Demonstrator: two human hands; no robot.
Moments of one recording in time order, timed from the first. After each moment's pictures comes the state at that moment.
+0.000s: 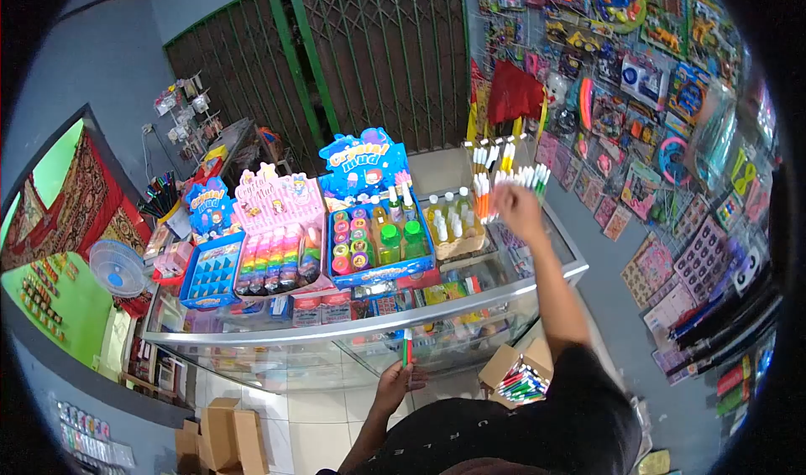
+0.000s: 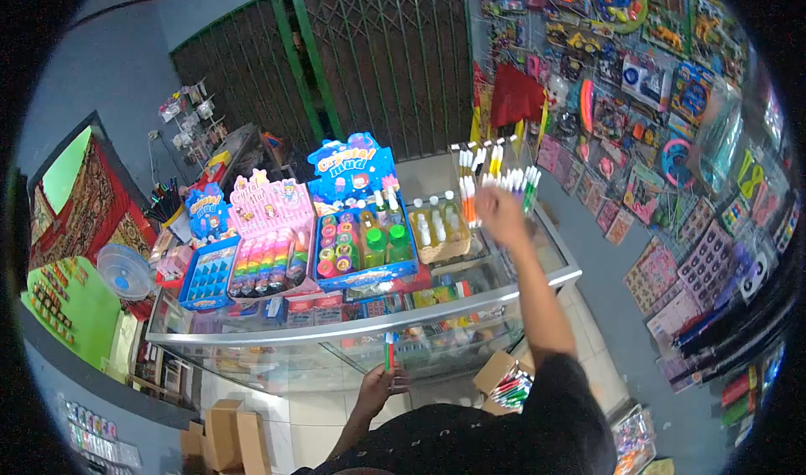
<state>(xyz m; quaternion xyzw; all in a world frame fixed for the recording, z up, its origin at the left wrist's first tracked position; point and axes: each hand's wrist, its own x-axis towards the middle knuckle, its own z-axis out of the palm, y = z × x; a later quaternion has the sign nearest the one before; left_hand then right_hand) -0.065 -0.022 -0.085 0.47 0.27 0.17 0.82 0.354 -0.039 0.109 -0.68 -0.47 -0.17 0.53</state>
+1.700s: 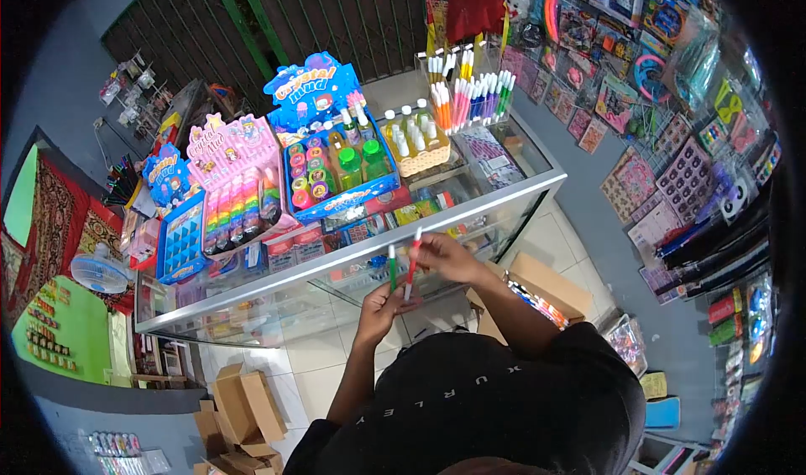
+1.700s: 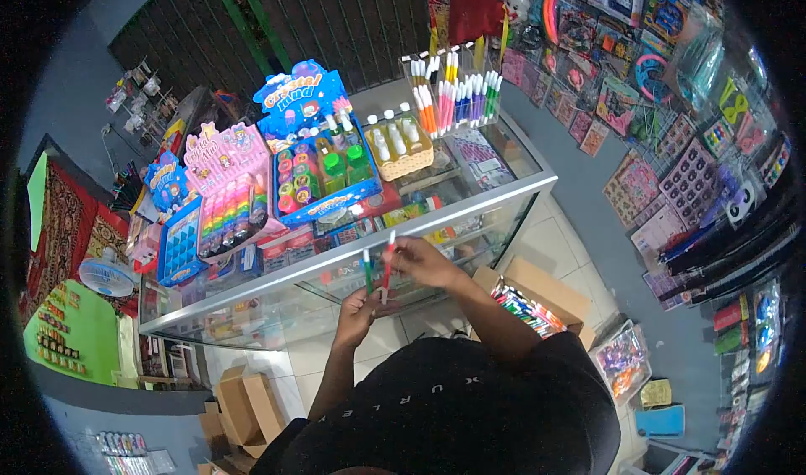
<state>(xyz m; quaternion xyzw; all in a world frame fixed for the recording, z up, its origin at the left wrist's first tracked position) -0.048 -0.023 -0.039 0.56 0.18 0.15 0.79 0.153 -0.107 -0.003 -0.52 -0.43 0.44 0.59</state>
